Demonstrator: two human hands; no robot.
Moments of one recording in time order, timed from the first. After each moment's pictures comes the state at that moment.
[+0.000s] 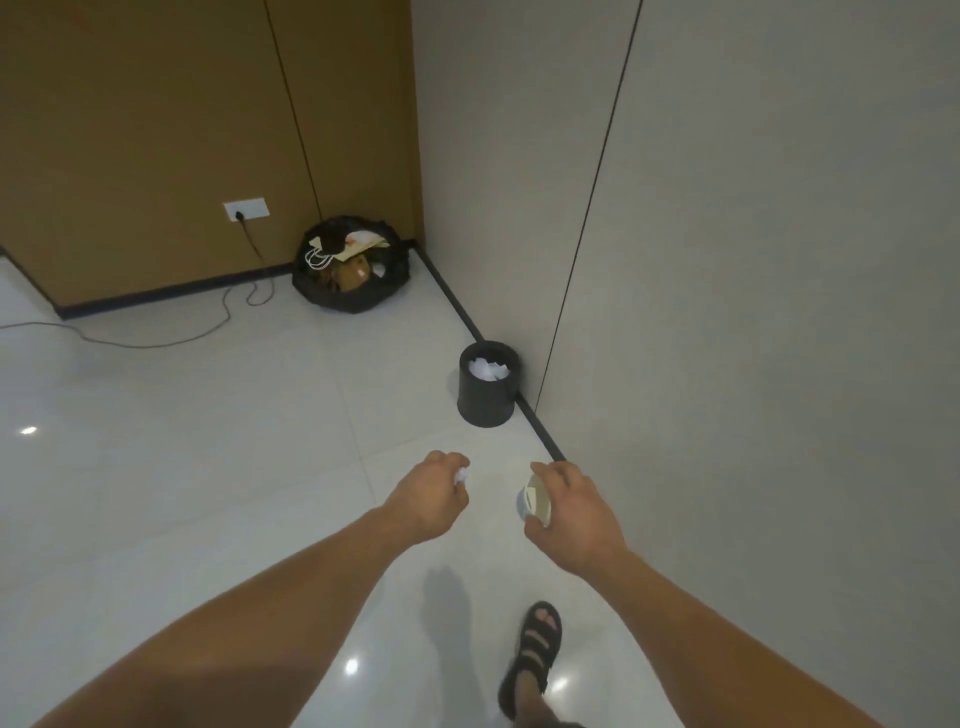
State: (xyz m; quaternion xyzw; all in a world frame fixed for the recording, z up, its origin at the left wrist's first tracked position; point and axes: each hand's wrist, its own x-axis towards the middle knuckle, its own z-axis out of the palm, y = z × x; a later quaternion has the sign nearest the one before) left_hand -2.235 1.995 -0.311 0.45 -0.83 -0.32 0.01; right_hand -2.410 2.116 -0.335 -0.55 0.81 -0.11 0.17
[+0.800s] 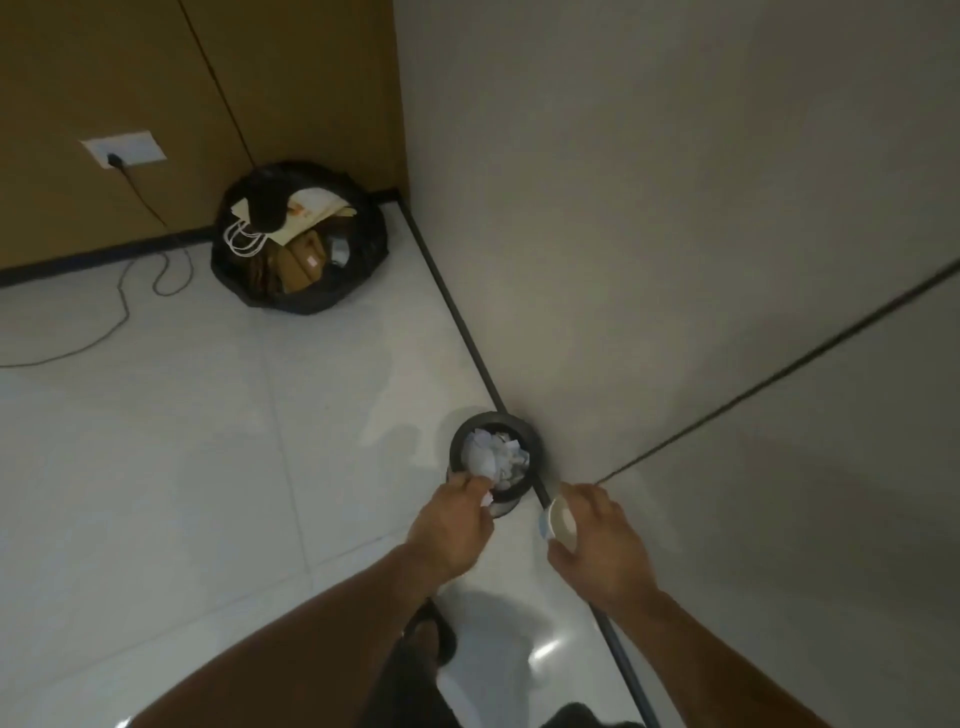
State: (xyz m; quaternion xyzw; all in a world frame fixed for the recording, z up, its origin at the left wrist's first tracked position) left_hand -2.522 1.490 -0.466 0.46 -0.80 -0.38 -0.04; right_hand -2.691 1.612 -0.455 -0.53 0.82 -0.05 0.23
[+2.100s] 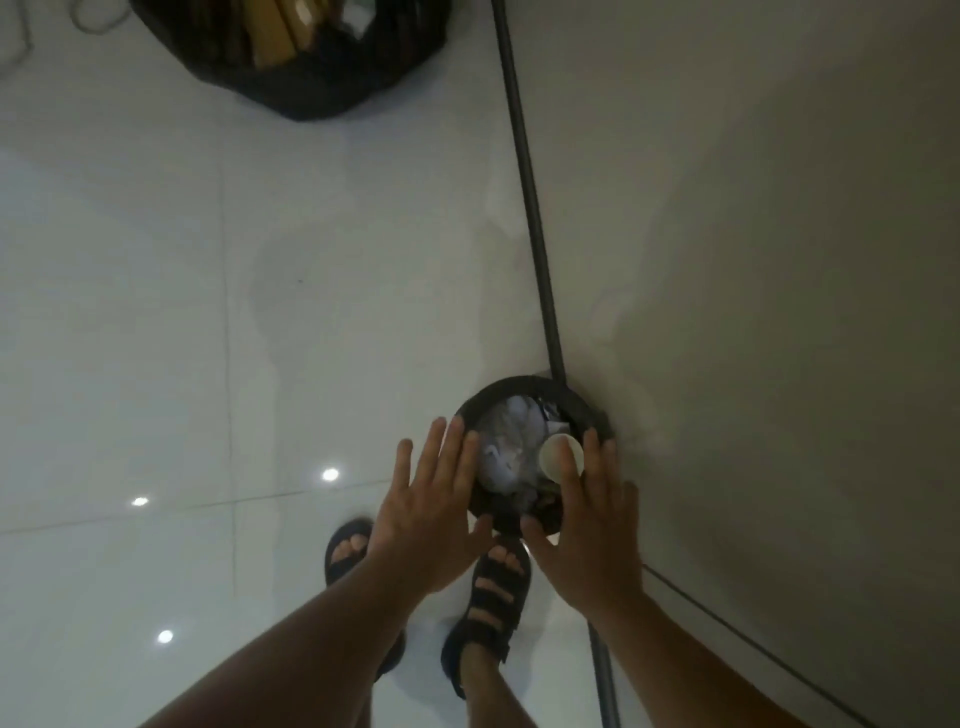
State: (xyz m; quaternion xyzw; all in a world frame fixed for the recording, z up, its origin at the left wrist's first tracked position) left_hand -2.574 1.383 -0.787 0.48 -0.84 -0.20 -0.15; right_hand -2.762 1.447 -0.793 -0.62 0.76 -0.01 0.20
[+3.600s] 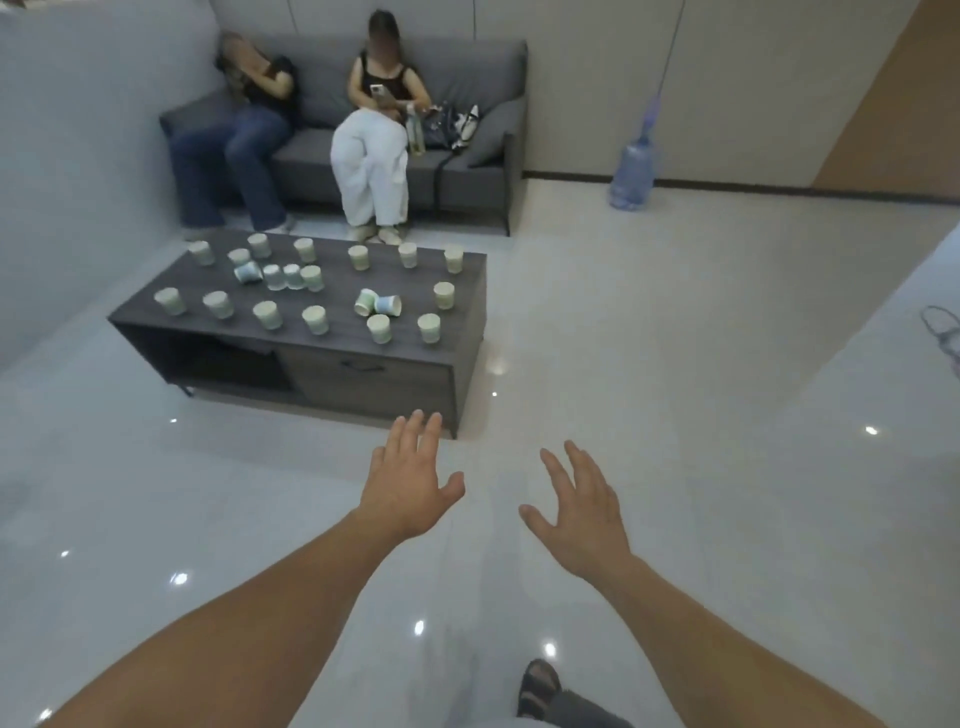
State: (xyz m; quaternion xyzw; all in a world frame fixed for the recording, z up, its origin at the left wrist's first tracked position) left_hand -2.014 2.089 -0.309 0.99 0.03 -0.03 0.11; right_hand -2.018 1.848 -0.346 -0.97 -0.08 0.07 0.20
